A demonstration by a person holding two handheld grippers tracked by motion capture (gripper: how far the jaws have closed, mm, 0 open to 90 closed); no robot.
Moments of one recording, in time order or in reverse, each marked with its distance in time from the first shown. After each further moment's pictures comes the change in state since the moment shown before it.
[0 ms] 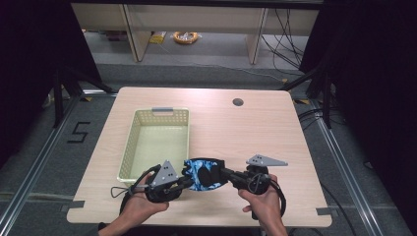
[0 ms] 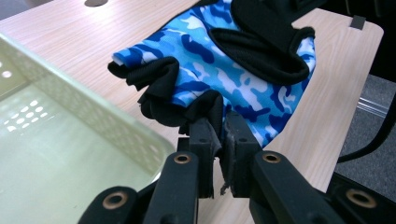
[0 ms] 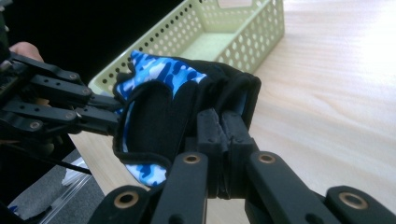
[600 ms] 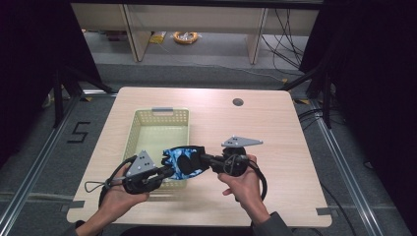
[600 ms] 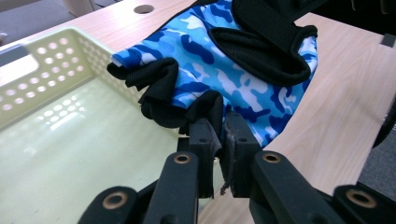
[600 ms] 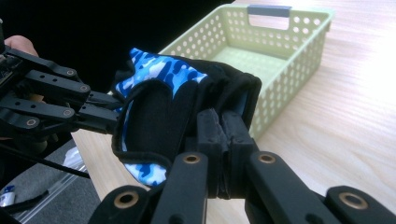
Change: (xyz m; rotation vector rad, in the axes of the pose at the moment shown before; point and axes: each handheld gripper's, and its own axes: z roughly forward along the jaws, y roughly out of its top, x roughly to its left) left arm 0.034 0.001 -0.041 -0.026 0.089 -0.055; right arm 0.031 0.051 0.040 0.061 0.034 -0.080
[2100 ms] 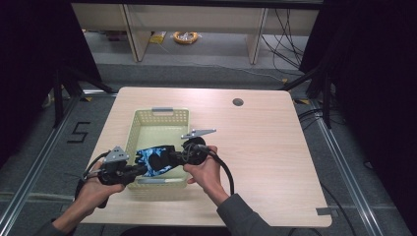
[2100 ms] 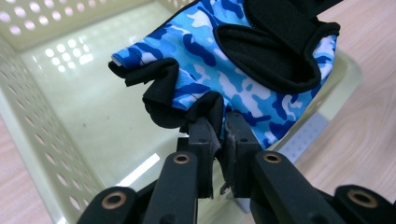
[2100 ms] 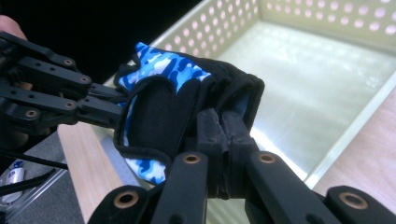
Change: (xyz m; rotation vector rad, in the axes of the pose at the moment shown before) left arm 0.072 -0.044 -0.013 0.156 0.048 -0.135; right arm 0.016 0.020 0.103 0.139 0.022 -0.023
